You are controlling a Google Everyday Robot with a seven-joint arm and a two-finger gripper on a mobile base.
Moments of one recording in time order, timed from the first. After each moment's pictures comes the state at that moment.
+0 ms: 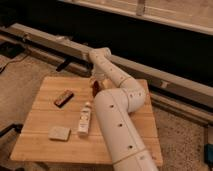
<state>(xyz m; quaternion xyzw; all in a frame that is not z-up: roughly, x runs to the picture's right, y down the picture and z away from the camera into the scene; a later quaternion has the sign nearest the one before) -0.038 -0.006 1.015 -0.31 -0.21 -0.41 0.83</state>
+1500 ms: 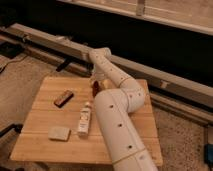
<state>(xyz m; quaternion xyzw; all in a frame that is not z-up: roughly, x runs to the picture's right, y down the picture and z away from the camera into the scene) -0.043 -0.002 1.021 -0.31 -0.21 -0.43 0.82</state>
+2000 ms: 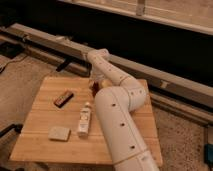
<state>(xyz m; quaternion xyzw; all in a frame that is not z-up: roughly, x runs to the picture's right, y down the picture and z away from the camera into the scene) -0.051 -0.002 1.007 -0.30 -0.22 -0.45 0.82</state>
